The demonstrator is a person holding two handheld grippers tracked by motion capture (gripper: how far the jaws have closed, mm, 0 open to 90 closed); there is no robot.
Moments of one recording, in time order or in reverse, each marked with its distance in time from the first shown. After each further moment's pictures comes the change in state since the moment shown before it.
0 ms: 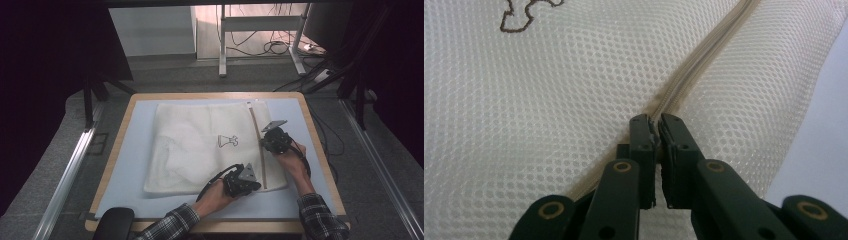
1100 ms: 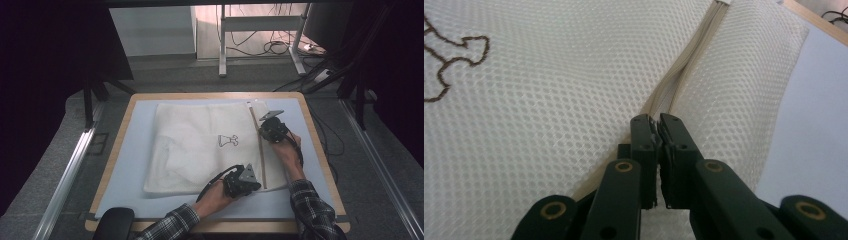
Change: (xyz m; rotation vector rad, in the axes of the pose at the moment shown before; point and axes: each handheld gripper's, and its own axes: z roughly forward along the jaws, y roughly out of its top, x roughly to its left) left arm -0.003 0.000 0.000 -0.004 0.013 0.005; right arm -0.023 0.023 0.025 -0.019 -0.062 0.048
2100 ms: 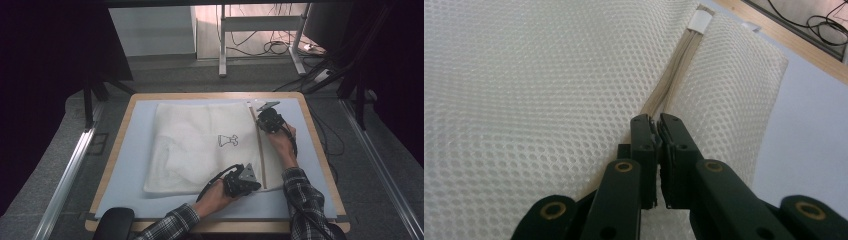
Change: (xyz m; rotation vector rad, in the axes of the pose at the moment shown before) left arm 0.001 0.000 0.000 -0.001 -0.009 -0.009; right arm -0.019 0.023 0.027 -0.014 -0.034 0.019
